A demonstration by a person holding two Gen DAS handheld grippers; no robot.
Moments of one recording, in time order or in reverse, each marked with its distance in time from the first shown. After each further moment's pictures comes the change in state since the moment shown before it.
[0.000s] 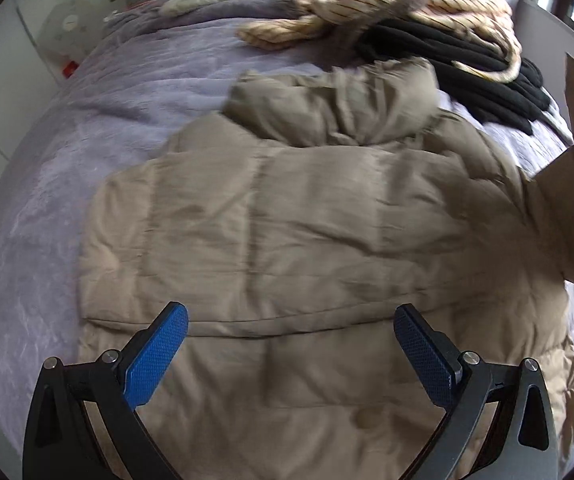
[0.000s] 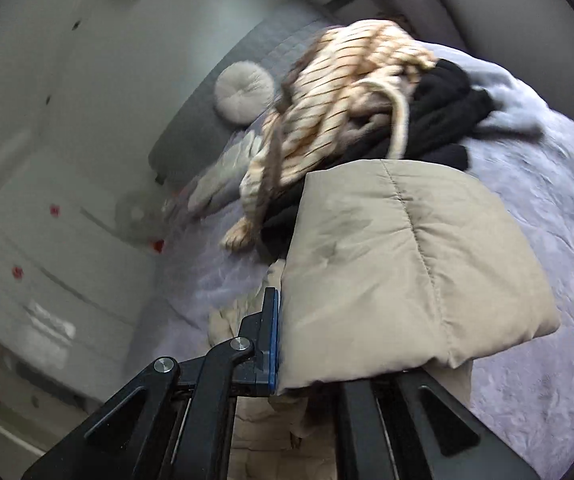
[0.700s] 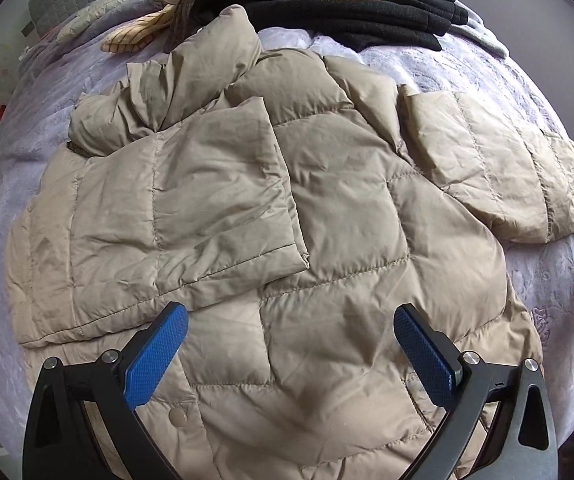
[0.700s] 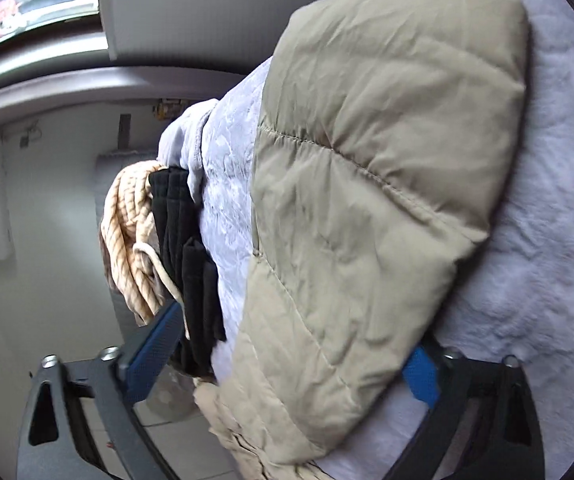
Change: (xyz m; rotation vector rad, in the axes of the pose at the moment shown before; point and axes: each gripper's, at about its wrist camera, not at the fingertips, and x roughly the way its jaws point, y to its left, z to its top) left arm 0.005 -0.160 -0.008 0.238 0.123 -0.111; right arm -0.141 -0.327 -0.102 1.013 -0.277 -0.058
